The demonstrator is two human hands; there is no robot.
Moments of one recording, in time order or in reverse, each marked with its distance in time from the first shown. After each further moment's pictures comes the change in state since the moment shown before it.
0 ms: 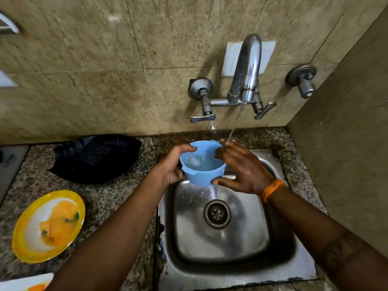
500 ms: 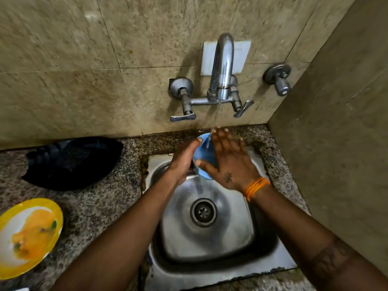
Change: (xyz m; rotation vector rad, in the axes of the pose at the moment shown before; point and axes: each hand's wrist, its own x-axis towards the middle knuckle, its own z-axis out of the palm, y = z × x) left_hand 0.018 -0.019 0.075 0.021 0.022 0.283; right_hand 0.009 -0.023 -0.027 -0.150 -0.302 0.566
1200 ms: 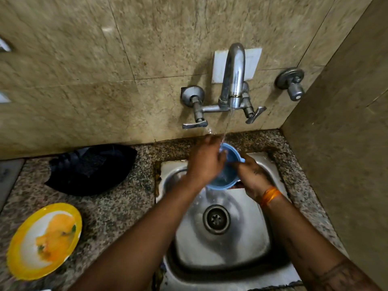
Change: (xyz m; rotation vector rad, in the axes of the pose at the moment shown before) left_hand -0.009 0.021 0.017 1.451 0.210 0.634; right_hand 0.010 0.004 0.027 1.477 0.004 0.568
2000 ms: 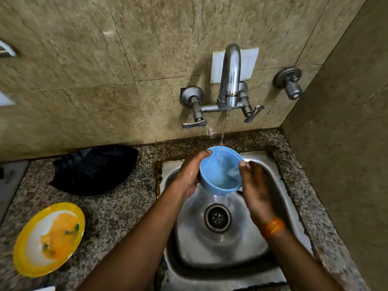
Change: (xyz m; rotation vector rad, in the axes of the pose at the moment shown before) left_hand -0.032 -0.019 -0.004 -1.350 -0.227 -0.729; right_hand -0.068 0.022 -0.005 -0.183 0.210 -0.243
